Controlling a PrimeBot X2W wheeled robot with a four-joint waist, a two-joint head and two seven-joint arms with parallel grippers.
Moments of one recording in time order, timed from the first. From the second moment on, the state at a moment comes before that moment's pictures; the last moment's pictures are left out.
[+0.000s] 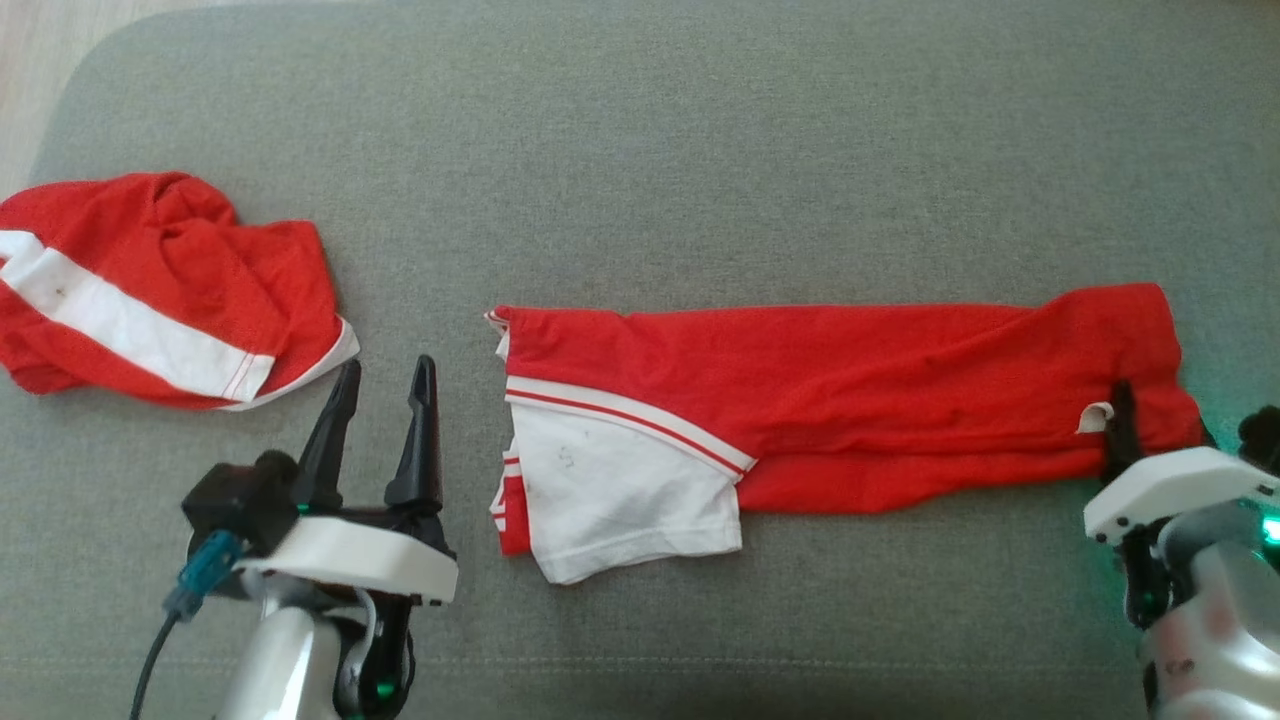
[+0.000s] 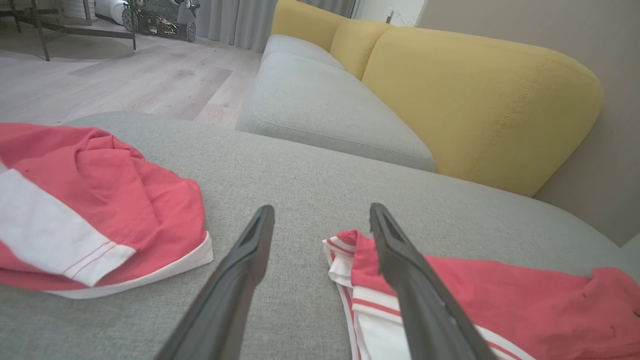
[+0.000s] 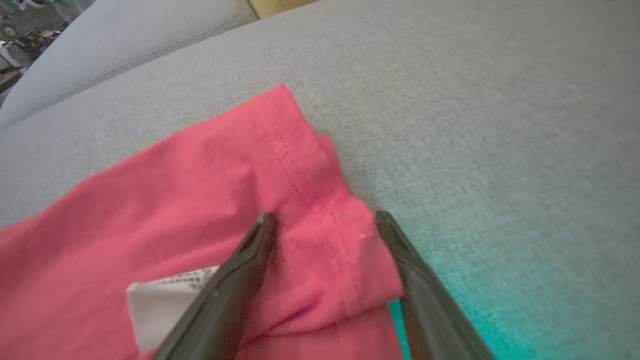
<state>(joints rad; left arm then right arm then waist) -0.10 0.05 -0.18 0.18 -0.33 -0.04 -0.25 -0.43 -0.14 -0.28 0.92 0.20 0.13 -0.14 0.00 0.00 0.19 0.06</state>
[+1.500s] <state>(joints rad) -0.06 0.05 -0.17 0.18 -0.37 -0.03 -0.25 -0.55 -0.12 -0.28 0.88 0.19 0.13 -0.14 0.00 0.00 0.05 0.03</state>
